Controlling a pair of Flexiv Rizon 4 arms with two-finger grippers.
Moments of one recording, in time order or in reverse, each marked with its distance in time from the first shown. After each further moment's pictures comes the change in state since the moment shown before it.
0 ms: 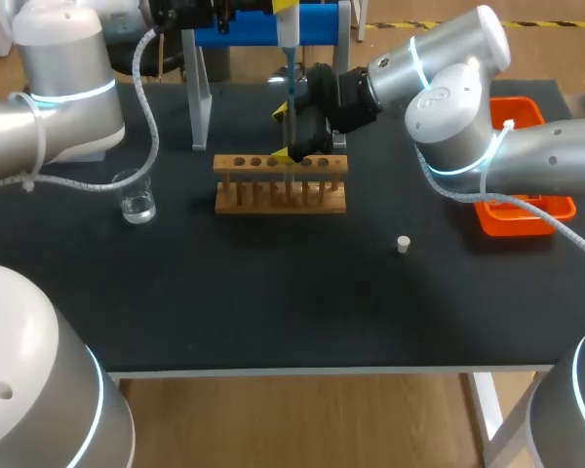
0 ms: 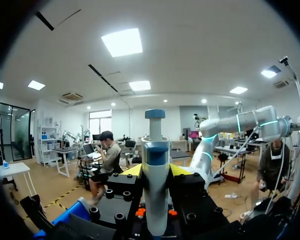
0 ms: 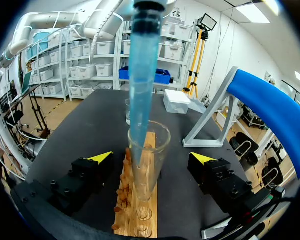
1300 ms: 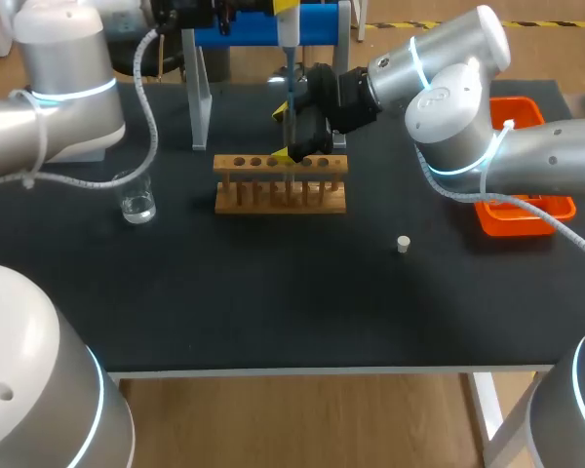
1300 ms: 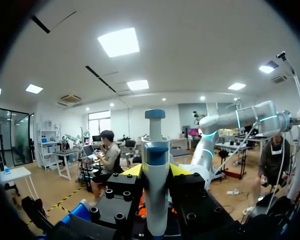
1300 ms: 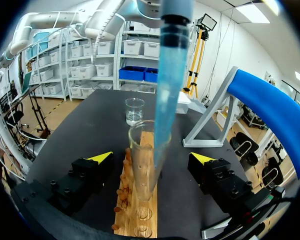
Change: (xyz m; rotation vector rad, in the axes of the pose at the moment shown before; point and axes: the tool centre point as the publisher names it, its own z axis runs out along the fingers) left arm -0.003 0.002 0.002 -0.010 0.009 0.037; right arm 0.000 0.000 0.000 0.000 0.000 0.000
